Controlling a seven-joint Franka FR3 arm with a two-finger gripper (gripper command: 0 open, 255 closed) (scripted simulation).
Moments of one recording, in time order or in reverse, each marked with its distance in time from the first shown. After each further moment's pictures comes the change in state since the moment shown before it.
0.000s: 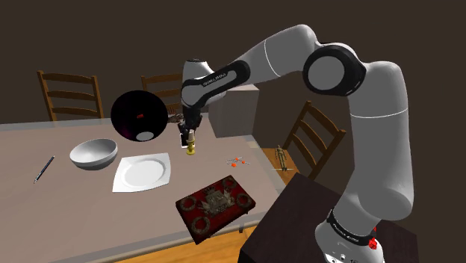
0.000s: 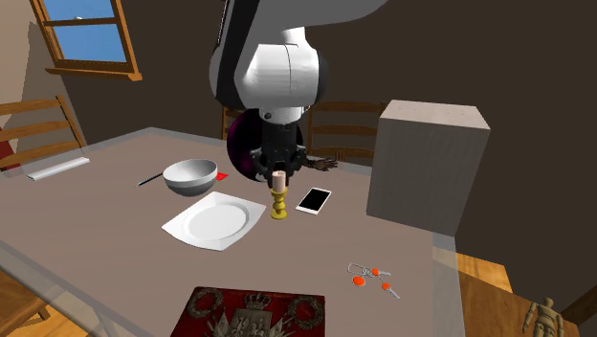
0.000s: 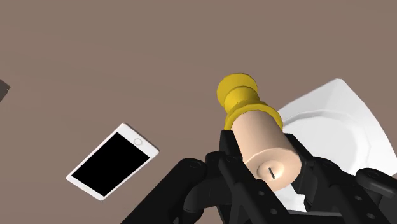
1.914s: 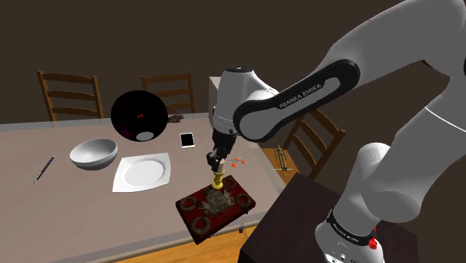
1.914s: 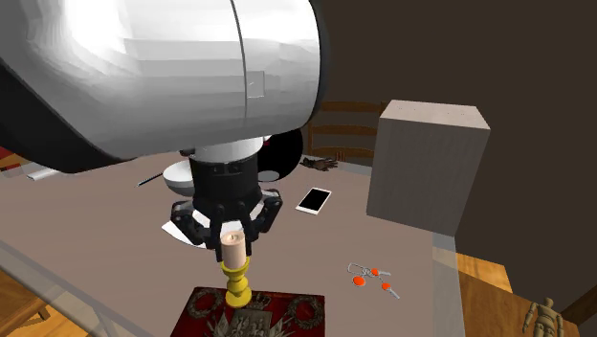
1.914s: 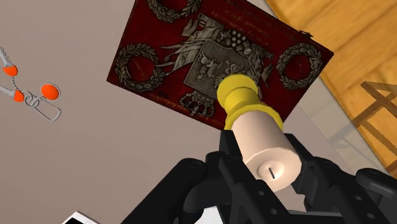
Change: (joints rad) arm 0.140 -0.709 0.122 -0.830 0.044 0.128 0.232
